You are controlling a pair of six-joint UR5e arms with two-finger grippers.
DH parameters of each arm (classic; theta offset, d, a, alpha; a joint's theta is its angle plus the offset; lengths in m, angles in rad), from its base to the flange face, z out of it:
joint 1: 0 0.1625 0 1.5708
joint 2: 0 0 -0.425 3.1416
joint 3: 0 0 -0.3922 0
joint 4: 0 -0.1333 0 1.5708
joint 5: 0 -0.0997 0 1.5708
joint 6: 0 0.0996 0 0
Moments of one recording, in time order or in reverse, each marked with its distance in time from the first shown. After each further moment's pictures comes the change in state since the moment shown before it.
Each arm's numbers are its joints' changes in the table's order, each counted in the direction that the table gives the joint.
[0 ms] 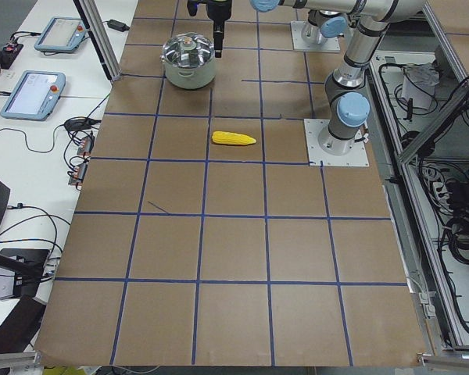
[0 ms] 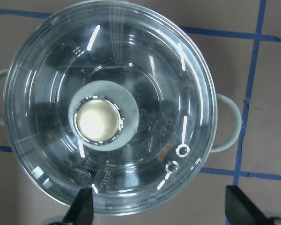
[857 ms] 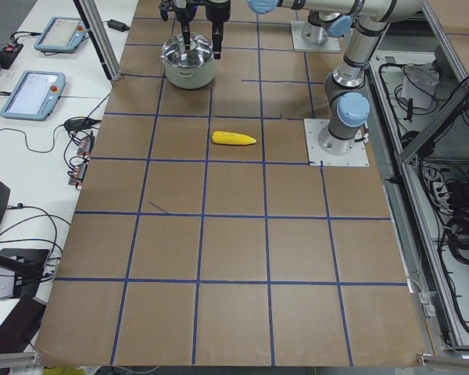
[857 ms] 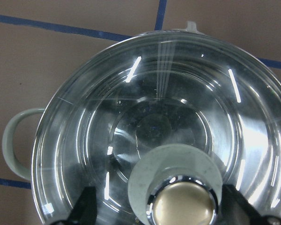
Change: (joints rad) left arm 0.003 -0.009 -0.002 -0.003 0.001 0.008; right arm 0.080 0.170 0.121 0.040 0.026 0.022
